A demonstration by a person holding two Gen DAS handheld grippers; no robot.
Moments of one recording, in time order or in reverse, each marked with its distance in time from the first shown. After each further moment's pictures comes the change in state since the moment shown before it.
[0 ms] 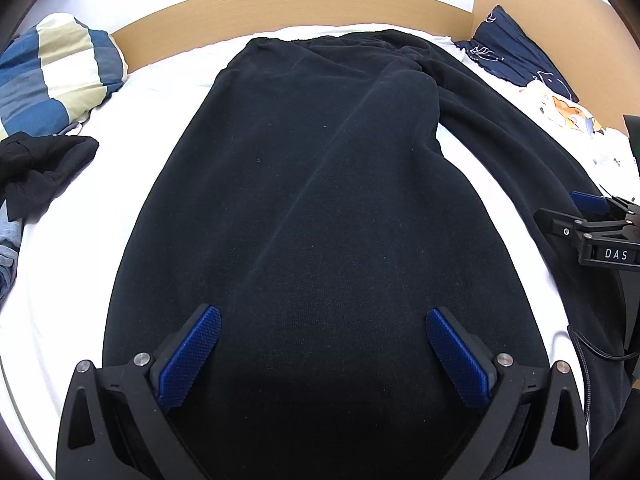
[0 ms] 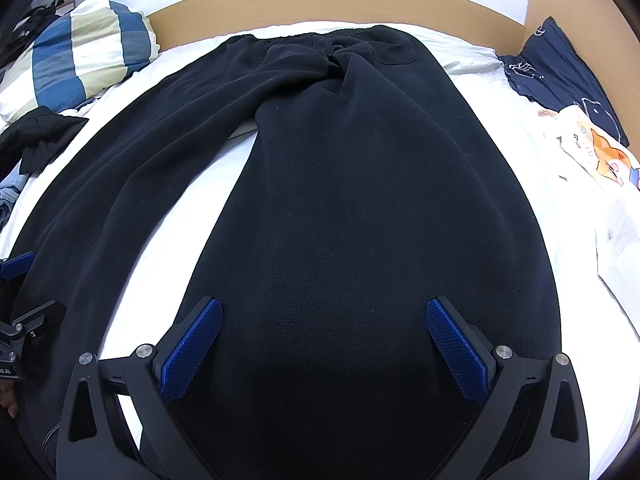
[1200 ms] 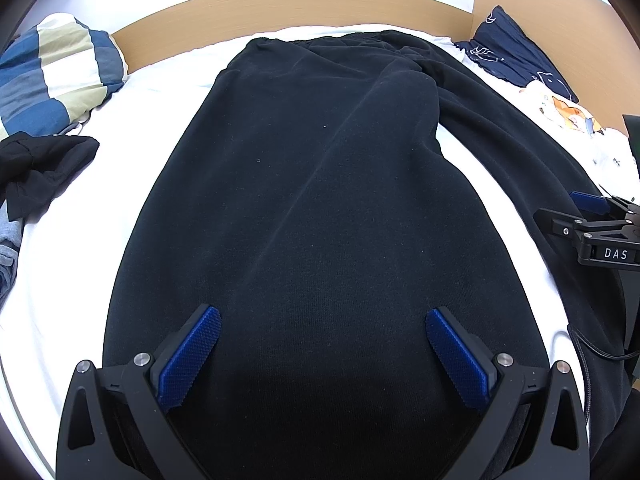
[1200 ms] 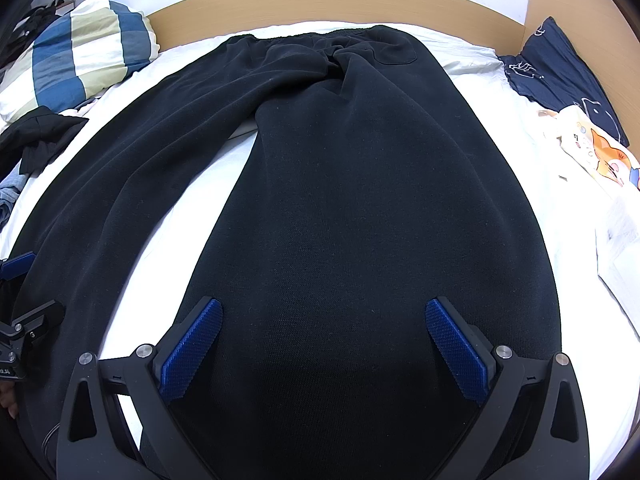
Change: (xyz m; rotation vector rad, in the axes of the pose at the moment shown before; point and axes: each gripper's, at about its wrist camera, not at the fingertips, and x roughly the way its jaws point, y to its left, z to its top) left arm -0.002 -0.001 -0.001 -0.003 -0.003 0.000; right arm 0.000 0.000 -0.001 0.000 -0.001 0.000
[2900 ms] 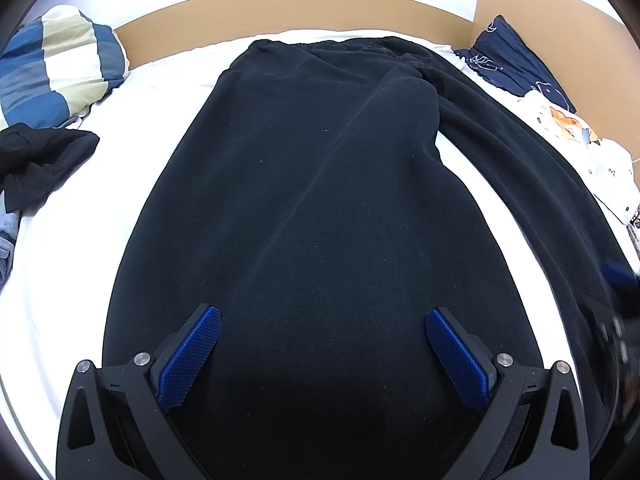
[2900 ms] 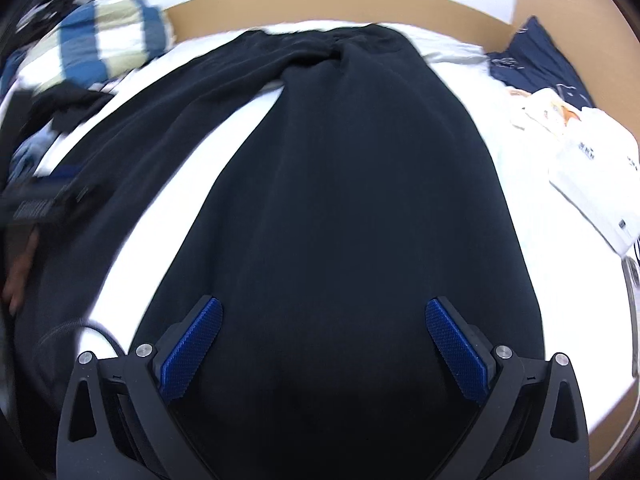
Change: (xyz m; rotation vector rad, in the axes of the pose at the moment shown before) left arm 0.001 0.004 0.002 -0.019 -0.010 -0.024; right arm -0.084 0.006 -0.101 -0.042 0.022 0.024
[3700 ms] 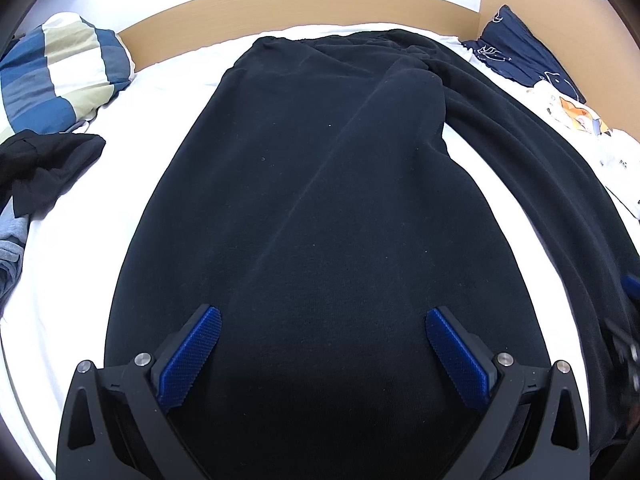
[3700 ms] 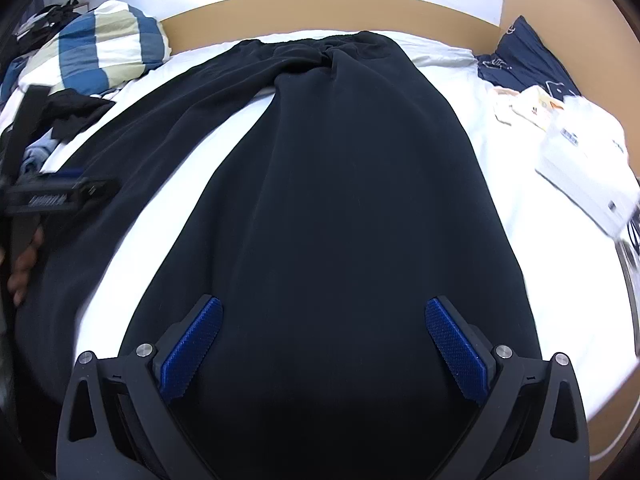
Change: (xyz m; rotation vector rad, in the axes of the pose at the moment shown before) left arm 0.003 -0.005 0.002 0.011 0.016 0.046; right arm 0.000 0.003 -0.005 0.043 -0.039 -0.034
